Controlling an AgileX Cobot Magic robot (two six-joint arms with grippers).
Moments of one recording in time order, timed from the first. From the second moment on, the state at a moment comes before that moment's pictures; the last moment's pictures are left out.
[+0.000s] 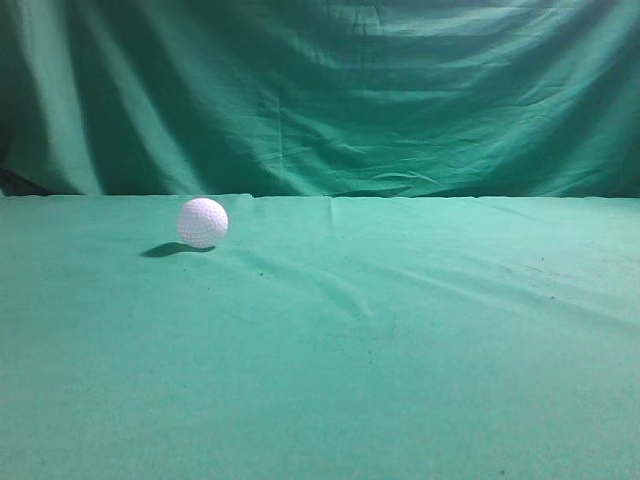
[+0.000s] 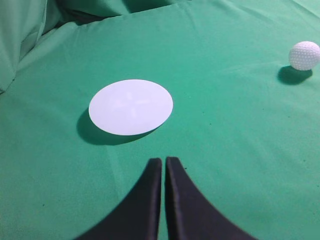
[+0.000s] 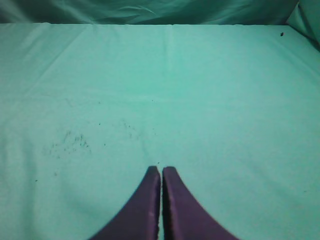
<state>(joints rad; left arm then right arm) -0.02 -0.01 0.02 -0.04 0.36 0.21 0.13 -0.01 0.03 0.04 0.40 -0.07</state>
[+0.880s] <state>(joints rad) -0.02 -0.01 0.02 -0.06 0.32 0.21 0.13 -0.01 0.03 0.04 0.40 -0.07</state>
